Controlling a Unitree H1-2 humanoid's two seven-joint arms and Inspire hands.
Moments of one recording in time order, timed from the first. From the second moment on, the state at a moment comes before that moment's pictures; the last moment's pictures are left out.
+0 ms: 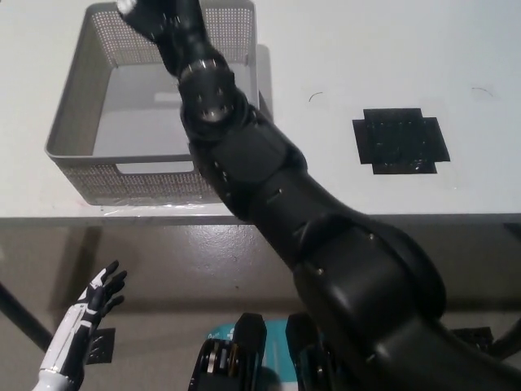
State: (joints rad) left_arm 0.09 0.24 0.06 -0.11 -0.03 -0.02 -0.13; right_arm -1.44 0.30 0.00 1.39 -0.03 -0.27 -0.39
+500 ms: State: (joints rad) left_arm 0.08 0.25 0.05 -0.11 -0.02 -0.01 -0.15; right_arm -1.29 0.26 0.04 1.44 -0.05 -0.21 -0.38
